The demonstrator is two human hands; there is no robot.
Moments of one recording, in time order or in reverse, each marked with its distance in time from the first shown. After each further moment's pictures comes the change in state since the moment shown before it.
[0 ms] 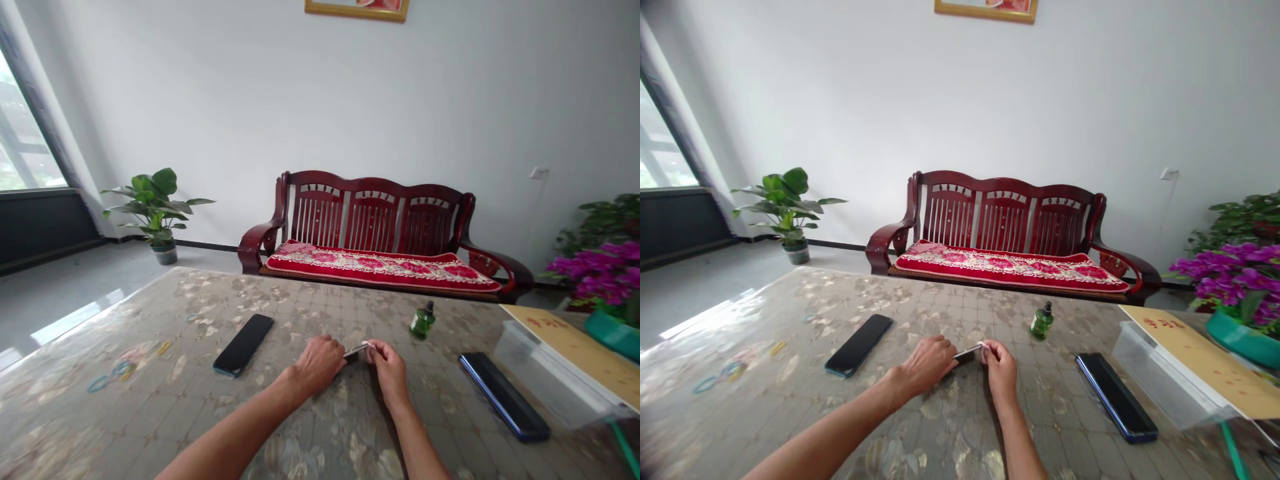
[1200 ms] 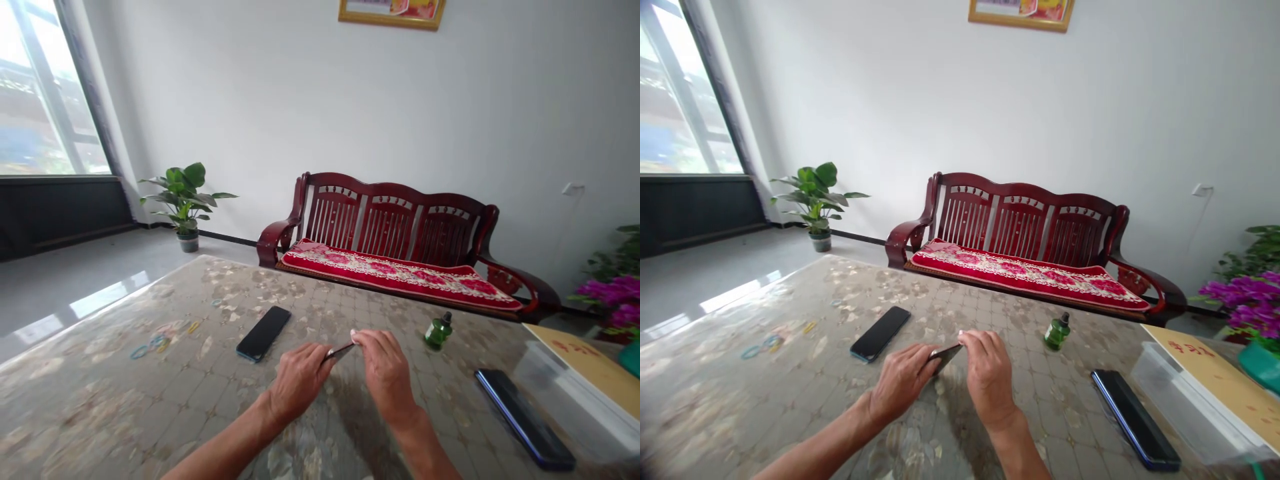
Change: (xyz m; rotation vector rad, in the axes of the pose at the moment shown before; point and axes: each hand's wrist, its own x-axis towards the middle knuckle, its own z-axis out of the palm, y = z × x) left_hand -0.087 -0.006 -0.021 -0.166 0.739 -0.168; right_hand -0.042 -0.115 0.036 -0.676 -0.202 -1.029
